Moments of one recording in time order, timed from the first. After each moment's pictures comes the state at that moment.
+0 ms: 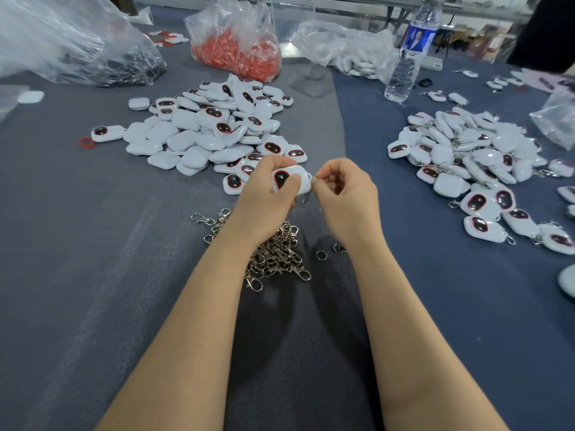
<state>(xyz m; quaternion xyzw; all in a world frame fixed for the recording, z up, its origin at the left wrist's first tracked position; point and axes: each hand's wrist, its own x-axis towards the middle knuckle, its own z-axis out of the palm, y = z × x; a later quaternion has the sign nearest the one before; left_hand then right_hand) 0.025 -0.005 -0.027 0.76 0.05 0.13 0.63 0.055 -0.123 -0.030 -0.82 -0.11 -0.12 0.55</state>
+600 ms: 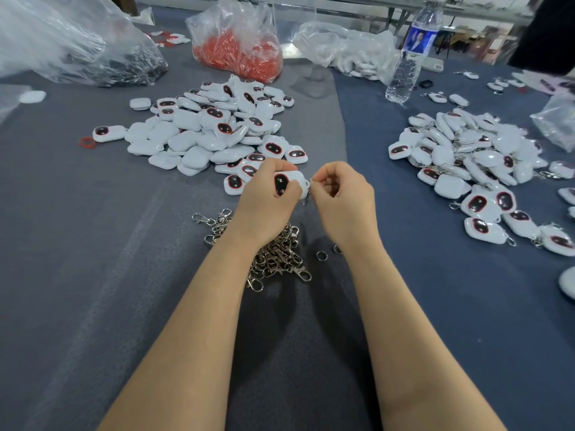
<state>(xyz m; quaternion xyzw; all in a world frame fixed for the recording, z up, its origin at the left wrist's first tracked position) 0.026 -0.002 -0.030 0.82 0.04 0.15 0.55 0.051 -0.119 -0.028 -0.84 -0.10 -0.12 0.52</state>
